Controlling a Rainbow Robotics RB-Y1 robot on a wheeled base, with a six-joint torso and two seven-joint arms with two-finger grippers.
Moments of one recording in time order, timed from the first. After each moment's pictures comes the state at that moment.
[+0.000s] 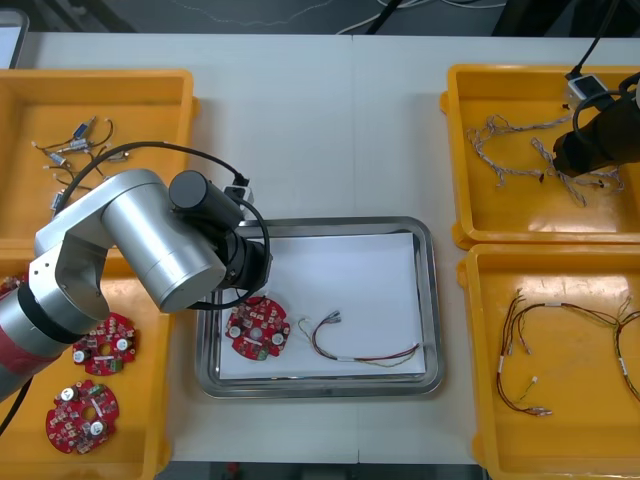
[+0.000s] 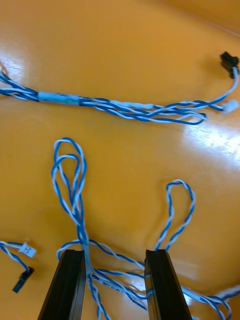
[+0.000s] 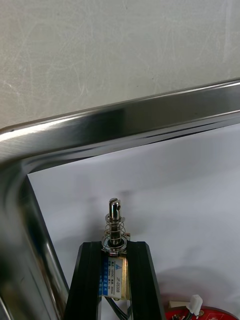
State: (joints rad) right arm -0.89 -0.72 0.12 -0.87 -0.71 1.17 1.96; left arm -0.52 0.62 -0.64 -1.93 0.48 1.45 -0.82
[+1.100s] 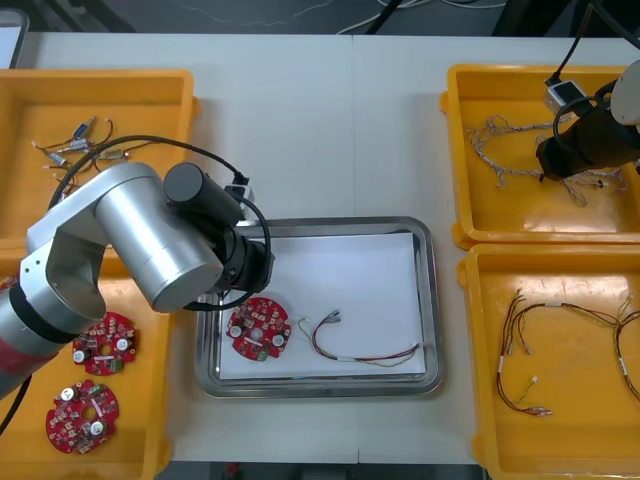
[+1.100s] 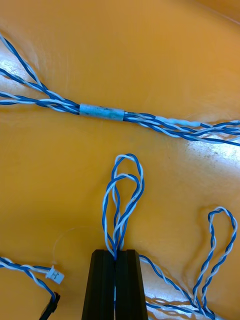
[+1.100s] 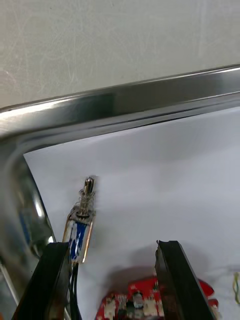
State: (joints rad) right arm -0.89 -0.69 0.16 -0.86 -0.70 1.13 1.96; left arm -0.52 0.62 -0.60 -1.99 0.52 1.52 -0.79
